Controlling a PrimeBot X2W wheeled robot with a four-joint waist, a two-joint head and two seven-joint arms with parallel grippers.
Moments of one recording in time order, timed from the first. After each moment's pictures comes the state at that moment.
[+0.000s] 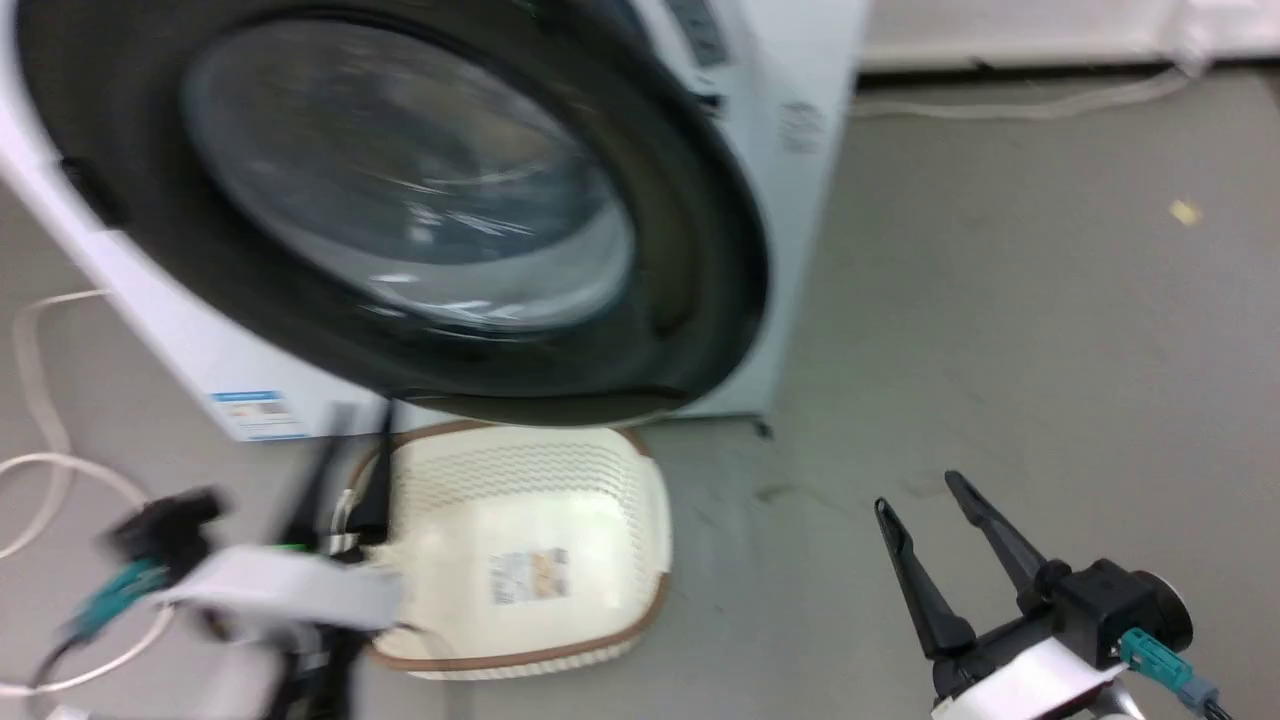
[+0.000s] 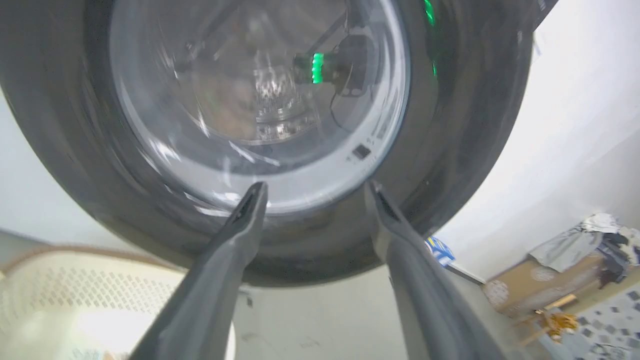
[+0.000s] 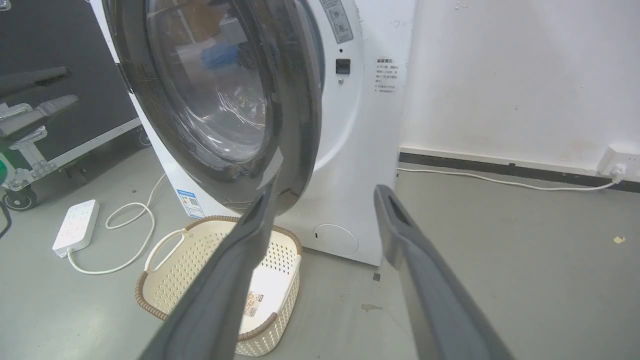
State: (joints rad) left arm -0.23 0.27 -0.24 0.21 -0.99 -0.13 -0.26; right arm -0.06 -0.15 0.20 0.13 0.18 0.13 -0.25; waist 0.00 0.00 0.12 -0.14
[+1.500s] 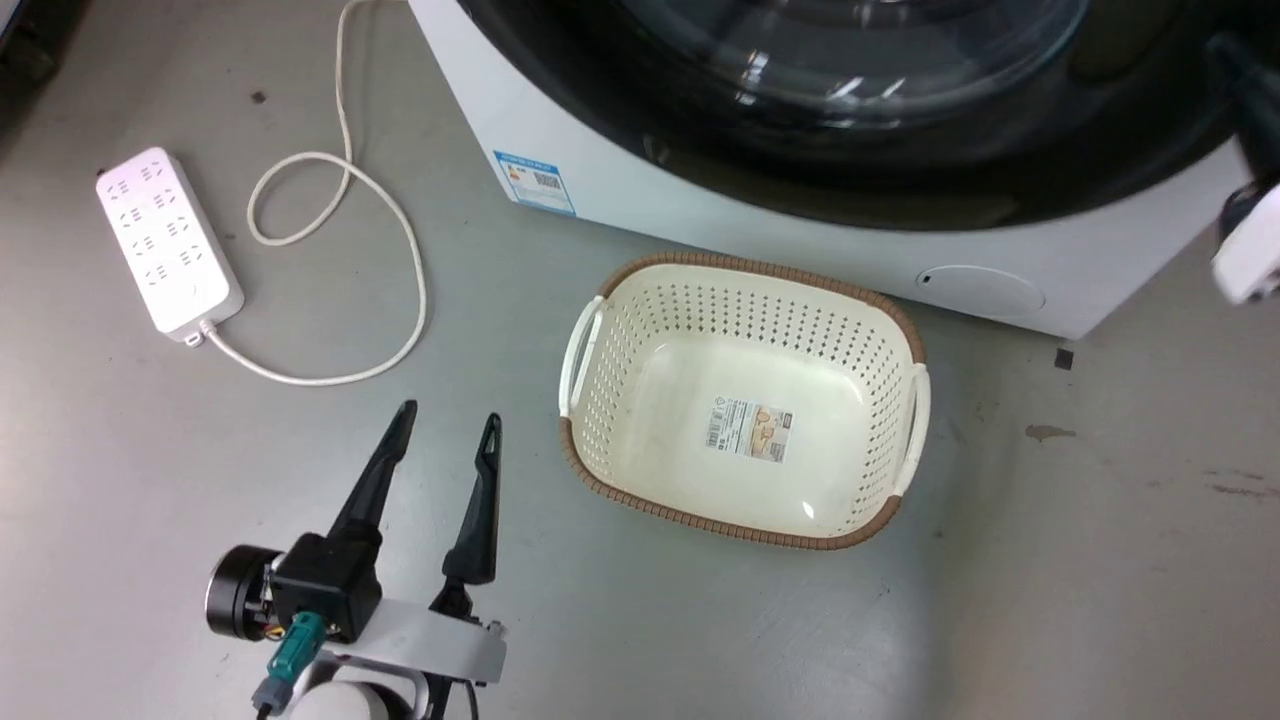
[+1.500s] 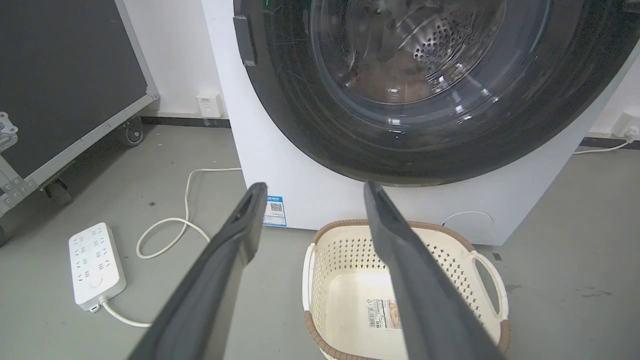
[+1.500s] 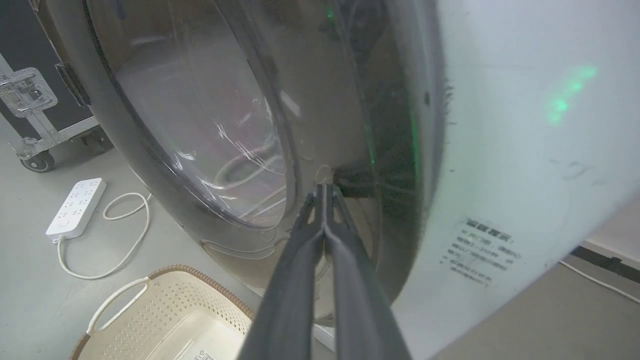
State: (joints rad) left arm -0.10 0.07 -0.11 0.02 -0.10 -0.08 -0.26; right arm -0.84 -0.52 0.24 0.50 0.47 0.13 0.03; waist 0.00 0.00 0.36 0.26
